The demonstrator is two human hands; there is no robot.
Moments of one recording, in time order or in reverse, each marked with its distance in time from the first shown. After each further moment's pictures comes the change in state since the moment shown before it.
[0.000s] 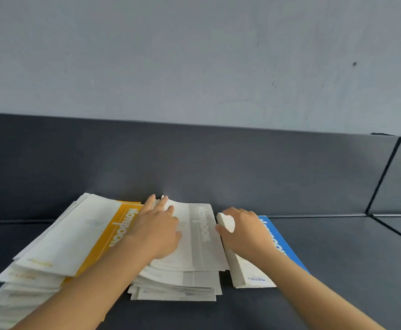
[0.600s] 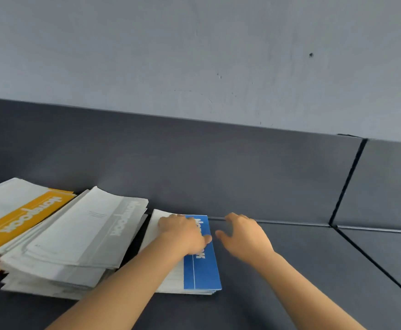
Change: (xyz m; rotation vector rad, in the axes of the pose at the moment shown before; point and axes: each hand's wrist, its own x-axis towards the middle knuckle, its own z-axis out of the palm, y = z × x) left_hand 0.108 0.207 -0.036 -0.273 -0.161 -0.278; right_hand 0.021 0.174 -0.048 -0.065 -0.067 -0.033
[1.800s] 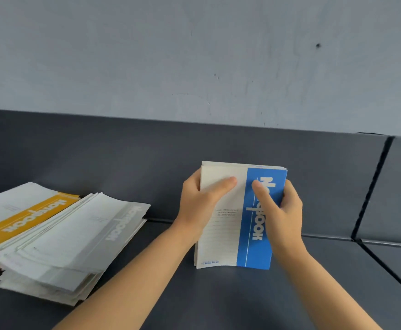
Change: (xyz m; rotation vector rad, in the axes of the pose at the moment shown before) left_hand -0.012 0.049 -0.052 -1.713 0.540 0.289; right_hand 0.001 0.028 -0.055 1.284 0.437 -0.082
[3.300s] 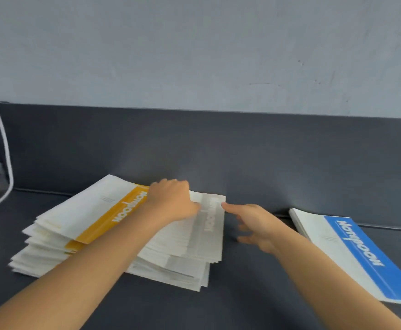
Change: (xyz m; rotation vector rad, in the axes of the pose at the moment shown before) left_hand 0.016 0.035 -0.224 1.732 -0.243 -0.165; right_hand -0.050 0.022 0.182 -0.245 -0.484 0.733
